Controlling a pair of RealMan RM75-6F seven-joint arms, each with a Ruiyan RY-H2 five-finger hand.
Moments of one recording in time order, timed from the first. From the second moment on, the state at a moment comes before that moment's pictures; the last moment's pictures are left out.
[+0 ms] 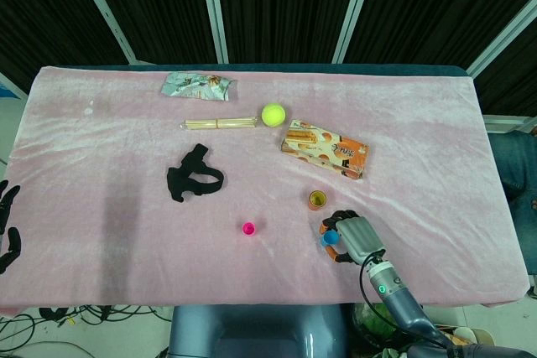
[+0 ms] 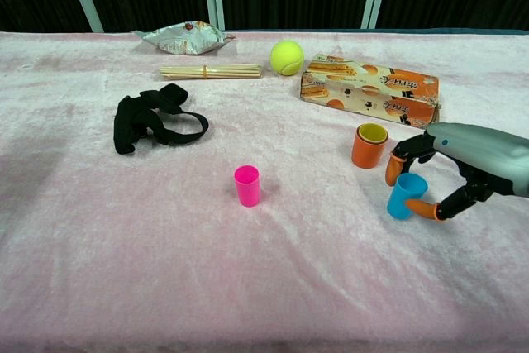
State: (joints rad) left arm -0.05 -1.05 -0.05 -1.68 1.45 1.52 0.19; right arm 0.50 -1.49 0.03 -1.65 -1.25 1.08 -0.22
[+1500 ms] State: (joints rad) left arm -0.05 -1.05 -0.05 -1.68 1.45 1.52 0.19; right arm 0.73 -1.41 0.20 -1.60 -1.06 0.91 -0.28
